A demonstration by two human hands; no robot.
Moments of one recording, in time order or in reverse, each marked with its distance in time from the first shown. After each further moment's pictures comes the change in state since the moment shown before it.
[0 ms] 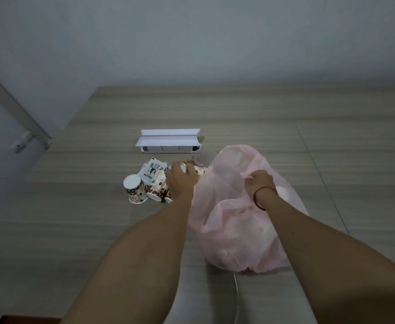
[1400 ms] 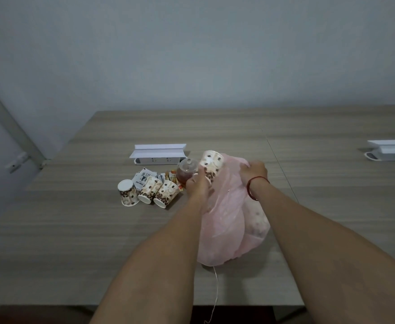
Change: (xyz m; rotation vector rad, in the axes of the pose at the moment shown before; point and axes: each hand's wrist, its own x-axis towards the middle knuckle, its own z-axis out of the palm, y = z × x) left_hand -0.130 0.043 0.003 -0.869 -0.358 -0.281; right_hand -0.063 0.009 -0.082 0.365 0.173 -0.044
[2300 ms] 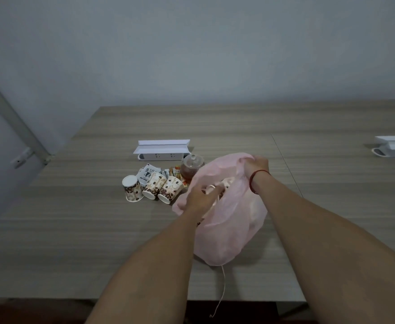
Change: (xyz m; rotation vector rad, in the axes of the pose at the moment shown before) left_hand 0.003 -0.026 -0.044 0.802 -0.114 0.244; right_hand 0.002 -0.007 0.013 0.335 -0.039 0.140
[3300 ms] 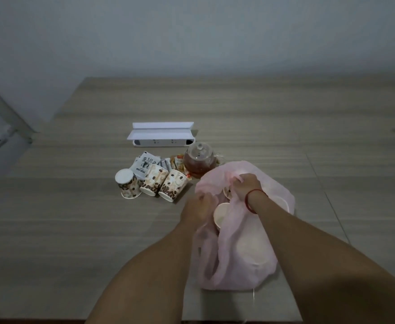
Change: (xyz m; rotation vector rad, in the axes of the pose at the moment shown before) left_hand 0.067 -0.058 -0.006 0.060 -0.068 -0.092; right_hand 0.044 0.073 0.069 -0.604 -0.245 -0.032
